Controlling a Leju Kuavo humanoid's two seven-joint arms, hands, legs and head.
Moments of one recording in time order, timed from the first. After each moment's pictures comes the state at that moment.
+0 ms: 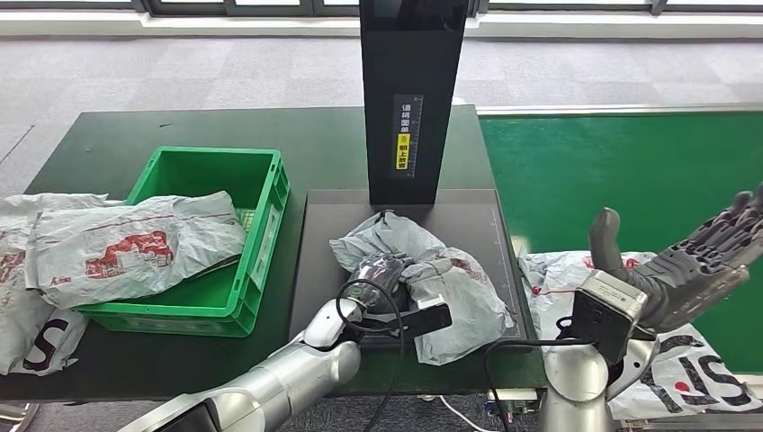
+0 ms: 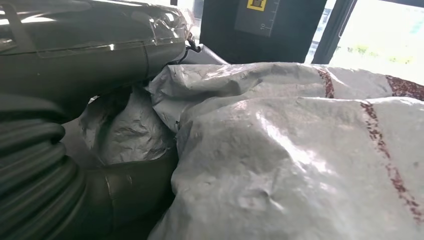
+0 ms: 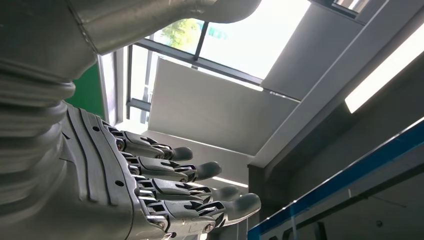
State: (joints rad) left arm -0.71 -0.37 -1.00 -0.30 -0.56 0.63 -0.19; right arm -0.11 0.30 0.01 -1.69 0.85 -0.70 -0.65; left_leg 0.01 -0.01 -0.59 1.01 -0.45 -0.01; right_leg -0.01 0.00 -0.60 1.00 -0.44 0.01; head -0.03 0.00
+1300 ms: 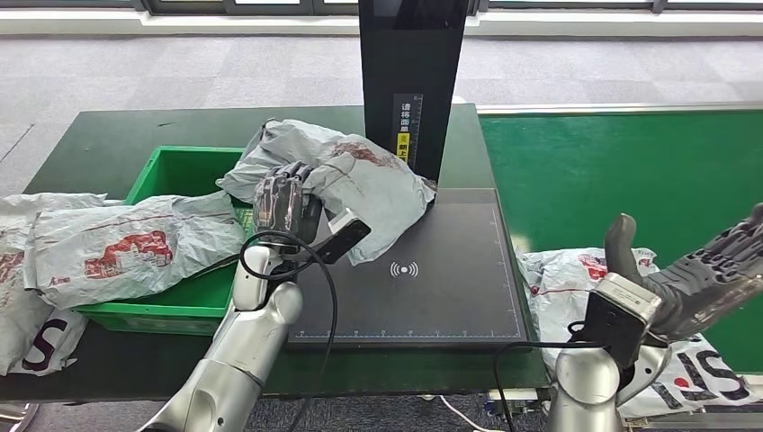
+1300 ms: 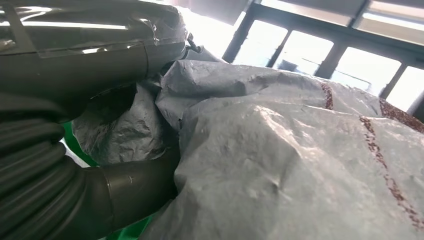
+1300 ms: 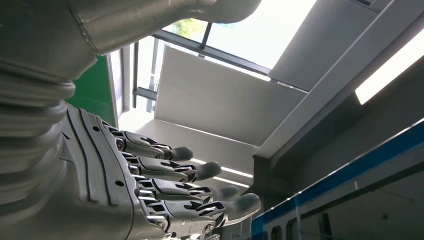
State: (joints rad) left arm -0.56 -0.36 -0.03 -0.82 -1.31 0.70 -0.34; right arm -0.10 0.30 -0.05 -1.70 0.84 -0.70 -0.67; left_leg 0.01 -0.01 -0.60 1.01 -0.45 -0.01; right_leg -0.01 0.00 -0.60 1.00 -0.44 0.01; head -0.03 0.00
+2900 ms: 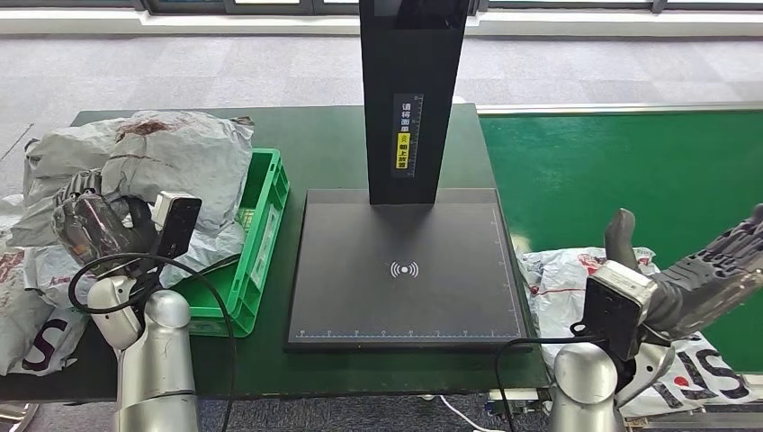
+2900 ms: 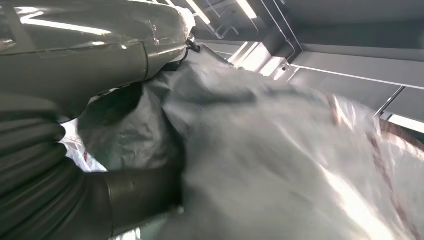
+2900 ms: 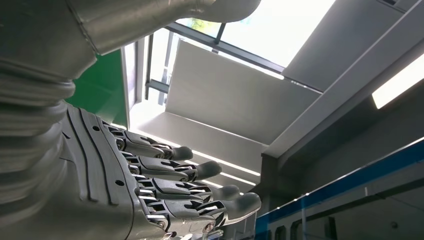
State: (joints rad) left arm -0.40 -0.36 0.44 -1.35 -1.34 0.70 -0.37; right arm -0.10 0.30 -0.05 -1.70 0.93 -0.70 -0.57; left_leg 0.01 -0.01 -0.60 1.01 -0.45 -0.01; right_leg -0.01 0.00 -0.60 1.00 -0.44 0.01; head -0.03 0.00
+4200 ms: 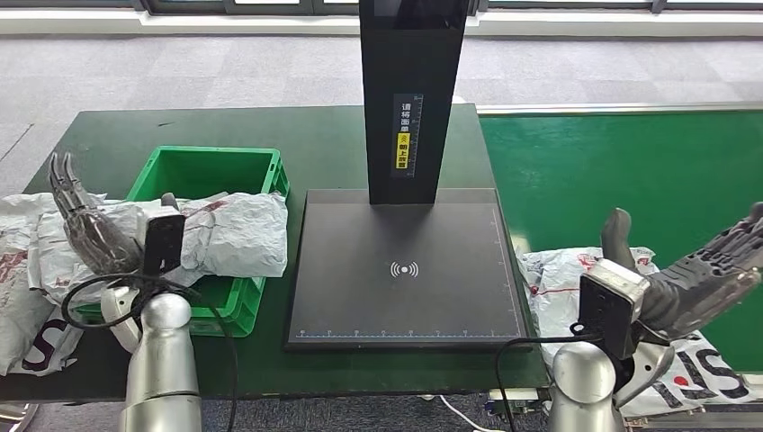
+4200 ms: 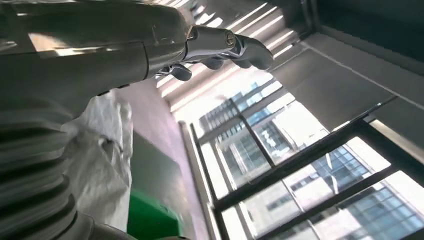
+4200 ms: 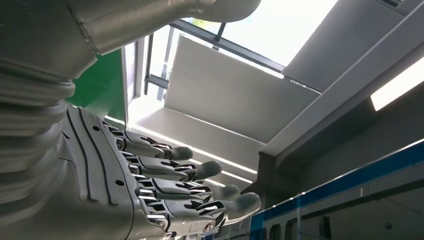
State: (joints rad) left arm -0.40 -0.36 0.44 -1.27 -0.86 0.68 -0.63; right arm -0.10 0.30 -0.06 -1.70 0.97 -0.70 -0.56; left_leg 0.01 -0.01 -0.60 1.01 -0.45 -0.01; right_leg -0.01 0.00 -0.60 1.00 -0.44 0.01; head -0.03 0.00
